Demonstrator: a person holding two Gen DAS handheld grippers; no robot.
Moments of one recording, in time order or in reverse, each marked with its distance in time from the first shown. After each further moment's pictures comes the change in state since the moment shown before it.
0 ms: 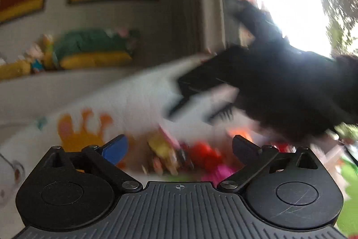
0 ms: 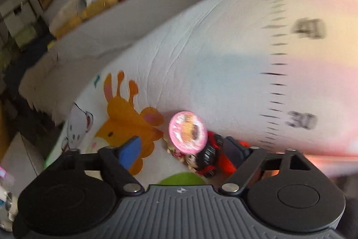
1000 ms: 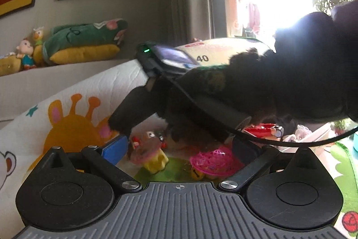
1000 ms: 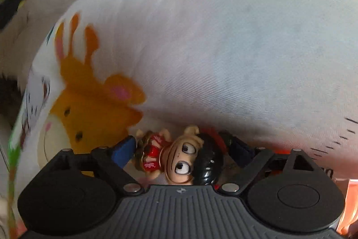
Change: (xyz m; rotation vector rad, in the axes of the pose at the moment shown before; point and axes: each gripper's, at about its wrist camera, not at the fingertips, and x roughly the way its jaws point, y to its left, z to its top) left arm -0.020 -0.009 -0.026 0.029 -0.035 -0.024; right arm 0.107 0.028 -0.019 -0.085 0.261 -0.112
